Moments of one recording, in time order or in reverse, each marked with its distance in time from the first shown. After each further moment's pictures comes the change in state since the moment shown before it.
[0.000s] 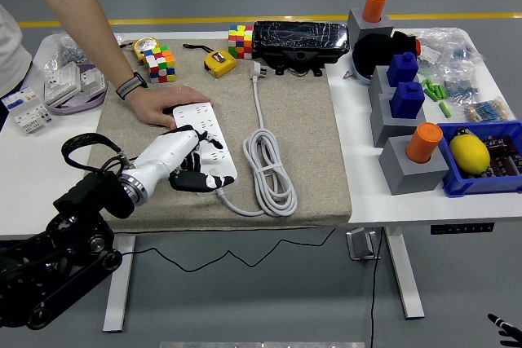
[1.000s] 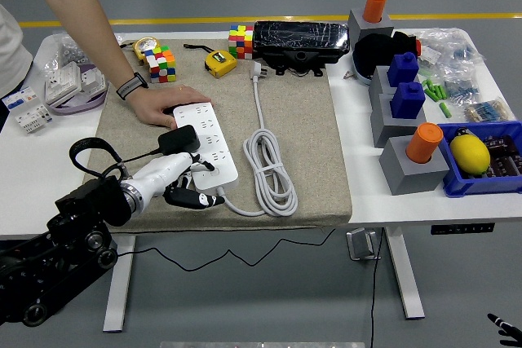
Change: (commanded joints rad) left arm -0.006 0.002 0.014 0.047 -0.095 -0.132 0.073; right arm 0.000 0.001 -0.002 0.002 0.000 -0.002 0.003
